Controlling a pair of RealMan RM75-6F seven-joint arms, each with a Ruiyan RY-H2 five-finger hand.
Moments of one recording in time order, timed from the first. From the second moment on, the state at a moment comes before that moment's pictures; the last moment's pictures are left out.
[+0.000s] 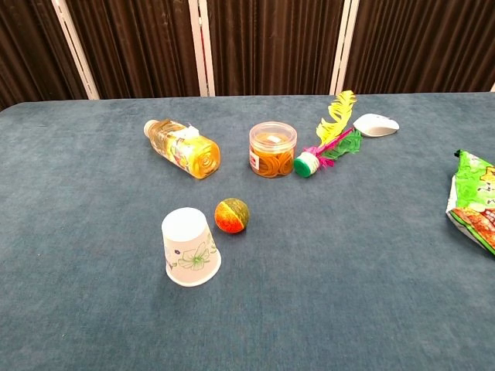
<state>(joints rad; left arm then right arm) -0.14 -1.19 0.01 -1.69 1.63 1.46 0.21 0.04 -1.10 0.06 -1.63 -1.46 1.47 -0.02</state>
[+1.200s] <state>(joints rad) -0.58 -1.34 -0.12 -1.92 1.41 0.92 0.55 0.04 -1.09 0.06 -1.63 -1.44 1.45 0.00</state>
